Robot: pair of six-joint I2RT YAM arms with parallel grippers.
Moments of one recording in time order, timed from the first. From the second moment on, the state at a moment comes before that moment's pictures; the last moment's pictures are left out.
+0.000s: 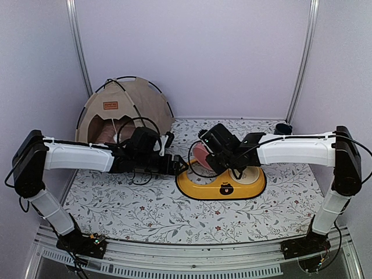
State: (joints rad) left arm -0.80 1.63 0.96 0.00 0.15 -0.53; right arm 0.97 1.76 1.30 -0.45 0.57 0.05
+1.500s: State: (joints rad) left arm -0.80 1.63 0.93 0.00 0.21 -0.52; right arm 1.03 1.64 1.26 -0.55 0.20 0.20
